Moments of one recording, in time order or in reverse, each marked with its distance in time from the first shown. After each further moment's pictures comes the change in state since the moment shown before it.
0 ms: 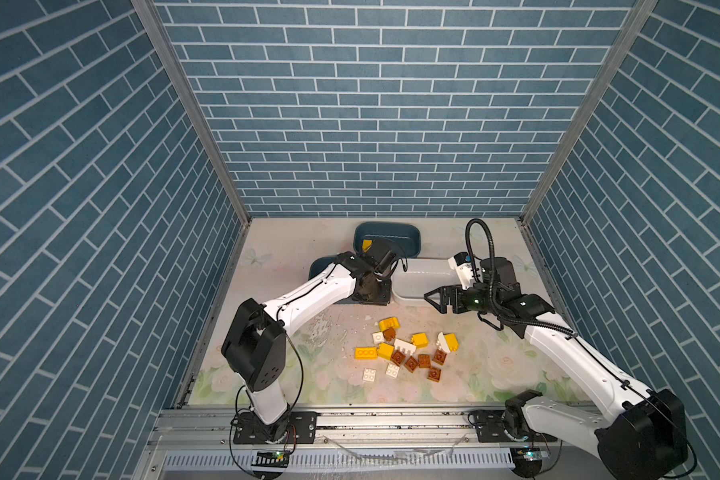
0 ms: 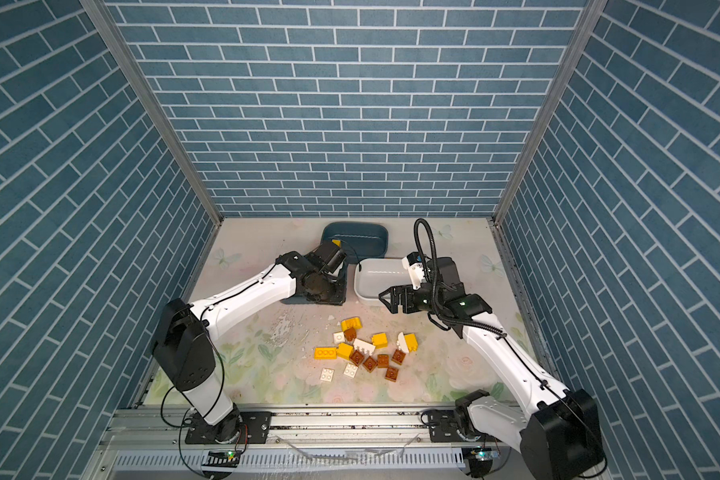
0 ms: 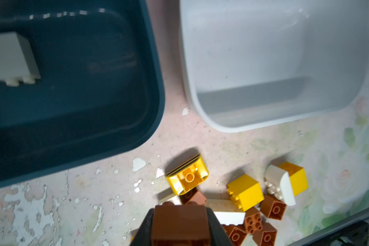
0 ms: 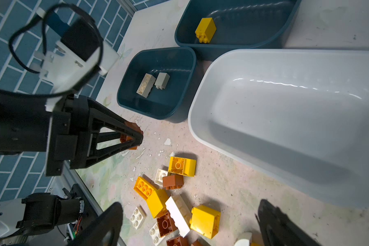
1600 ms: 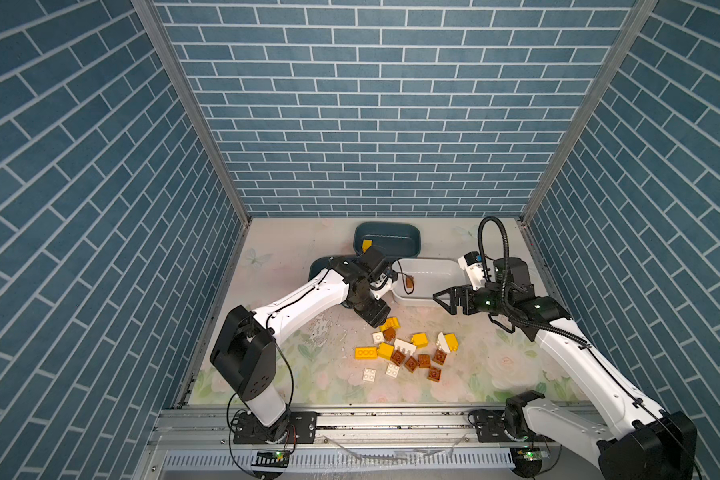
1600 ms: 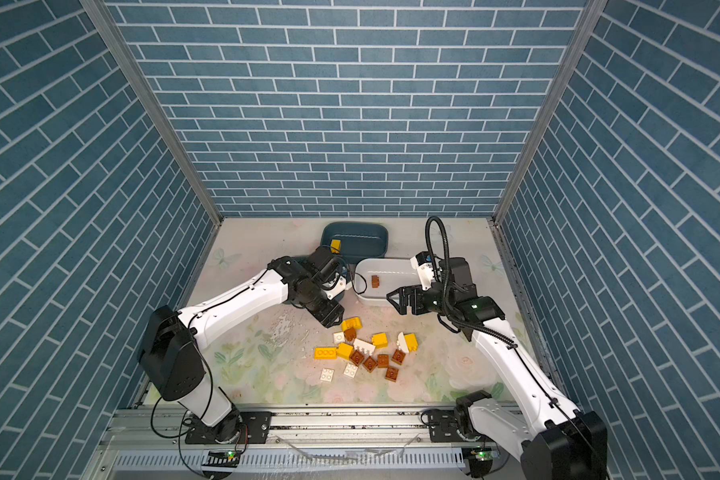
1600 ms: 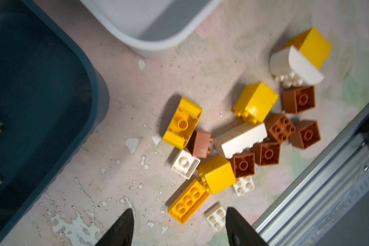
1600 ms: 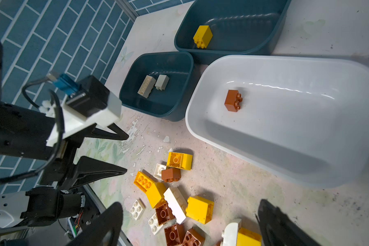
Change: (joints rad) left arm 0.002 -0.104 -0.152 -0.113 0.127 0.645; right arm -0.061 -0.073 0.006 -0.100 -0.056 -0.076
